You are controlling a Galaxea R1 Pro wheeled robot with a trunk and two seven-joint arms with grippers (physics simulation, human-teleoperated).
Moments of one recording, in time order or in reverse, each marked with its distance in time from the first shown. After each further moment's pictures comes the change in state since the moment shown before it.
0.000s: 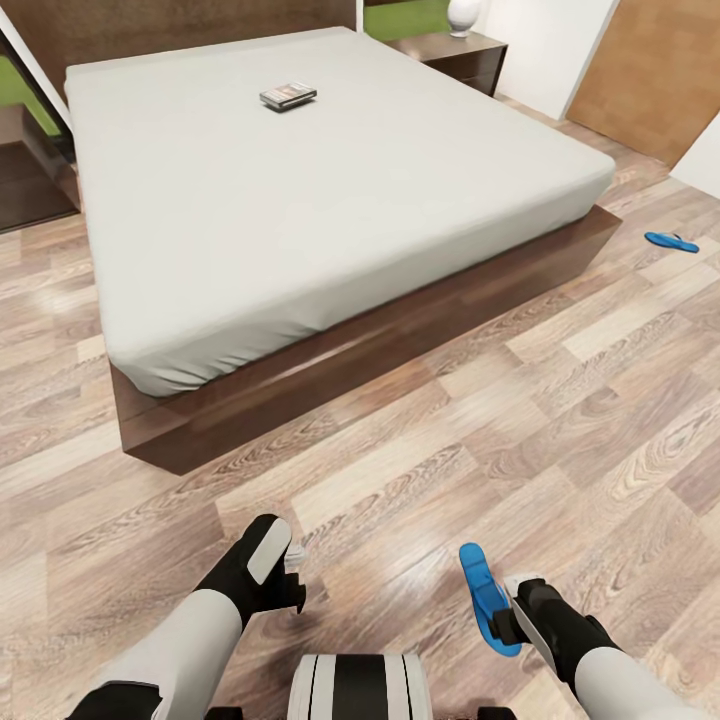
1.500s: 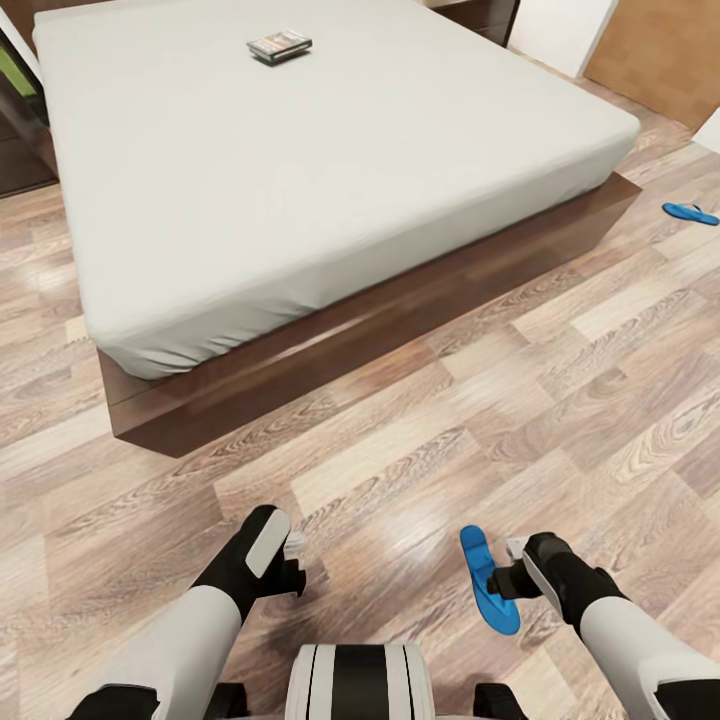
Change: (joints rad) left arm 0.001 0.000 -0.002 -0.069 -0.001 0.000 0.005; right arm -0.123 -0.050 -0.008 -0.003 -0.011 0.097 0.164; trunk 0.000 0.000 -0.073
